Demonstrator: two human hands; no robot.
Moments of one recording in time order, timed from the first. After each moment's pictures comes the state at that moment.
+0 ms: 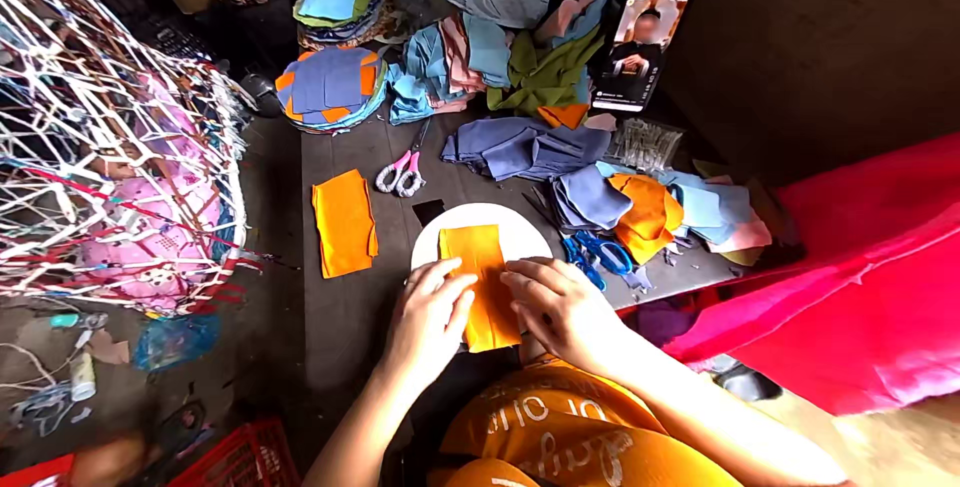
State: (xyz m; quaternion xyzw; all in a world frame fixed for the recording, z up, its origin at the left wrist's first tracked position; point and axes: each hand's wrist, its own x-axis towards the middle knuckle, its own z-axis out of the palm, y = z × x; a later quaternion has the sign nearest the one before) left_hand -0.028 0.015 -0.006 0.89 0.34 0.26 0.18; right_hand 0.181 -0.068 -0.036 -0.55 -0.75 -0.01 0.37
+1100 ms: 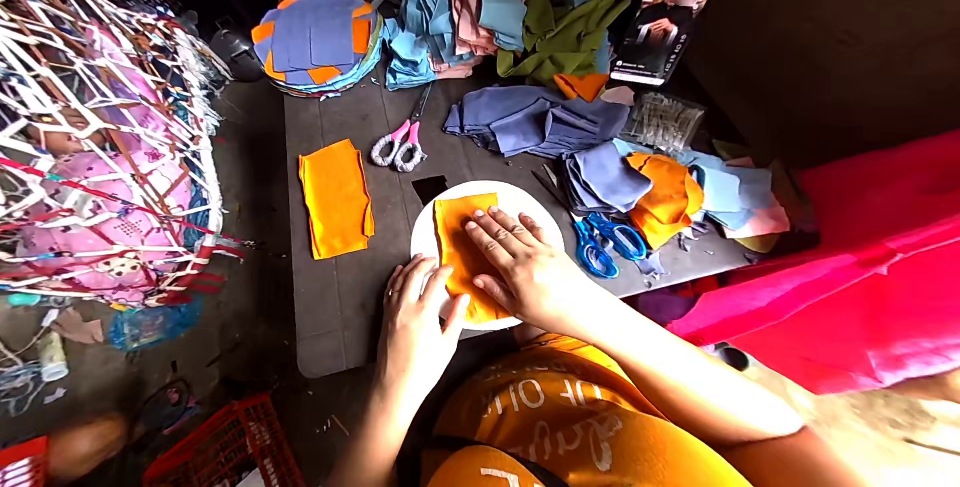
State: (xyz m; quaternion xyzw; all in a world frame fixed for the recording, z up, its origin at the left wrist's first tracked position) left_hand -0.044 0.000 -0.035 0.86 0.42 0.27 0.11; right_hand 0.160 -0.025 -0.032 -0.59 -0.78 0.04 0.20
